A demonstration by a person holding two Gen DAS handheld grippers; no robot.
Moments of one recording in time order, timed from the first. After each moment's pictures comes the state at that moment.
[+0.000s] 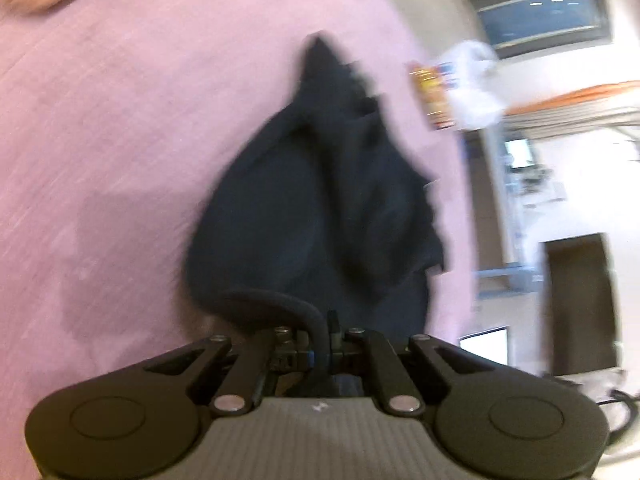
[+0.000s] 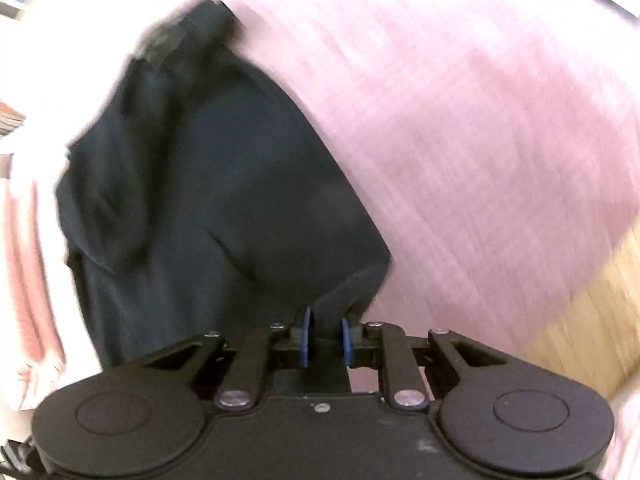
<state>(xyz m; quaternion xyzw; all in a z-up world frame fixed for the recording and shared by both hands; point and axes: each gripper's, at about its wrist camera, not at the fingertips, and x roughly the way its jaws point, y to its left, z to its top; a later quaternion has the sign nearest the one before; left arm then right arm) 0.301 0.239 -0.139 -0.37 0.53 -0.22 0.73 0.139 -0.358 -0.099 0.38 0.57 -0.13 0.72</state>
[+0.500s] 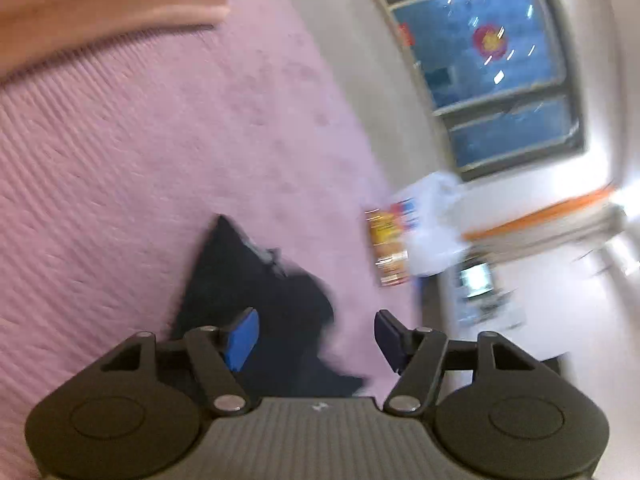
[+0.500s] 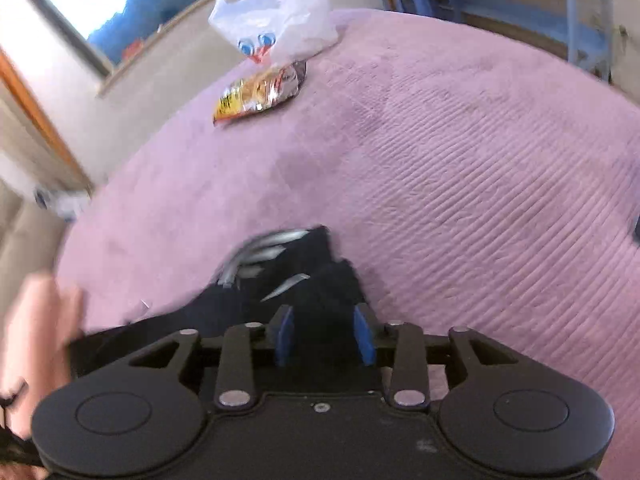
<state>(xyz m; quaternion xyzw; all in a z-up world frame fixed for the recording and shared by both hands) 0.506 0.194 -0.120 -0.44 0.40 -0.16 0.78 0.328 -0.422 -0.093 0.28 0.44 -0.12 0.85</state>
